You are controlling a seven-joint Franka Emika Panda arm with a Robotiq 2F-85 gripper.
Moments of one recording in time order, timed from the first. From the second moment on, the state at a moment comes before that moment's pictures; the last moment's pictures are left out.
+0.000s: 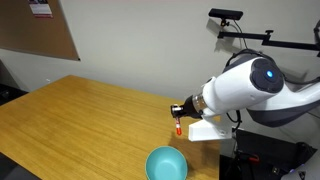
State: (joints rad) arm 0.13 -0.29 -0.07 -2.62 -1.13 2.67 2.03
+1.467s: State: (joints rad) arm 0.14 -0.18 0.24 -2.52 -1.06 2.27 2.33
